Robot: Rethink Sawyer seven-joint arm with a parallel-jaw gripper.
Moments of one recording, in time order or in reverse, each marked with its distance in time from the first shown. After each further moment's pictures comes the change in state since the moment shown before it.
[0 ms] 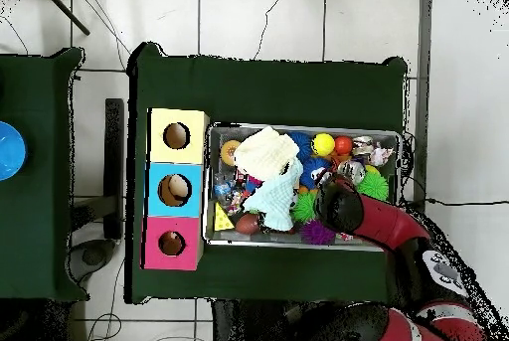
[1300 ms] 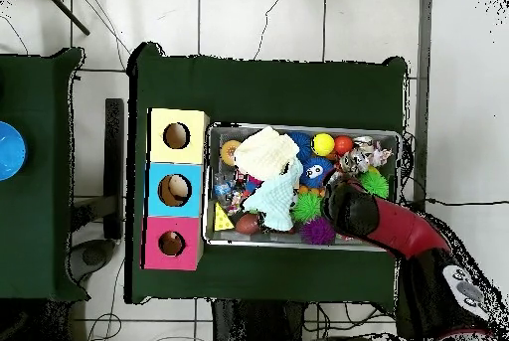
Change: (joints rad) arm -0.049 -0.118 0.044 0.061 -0.001 0.059 0.000
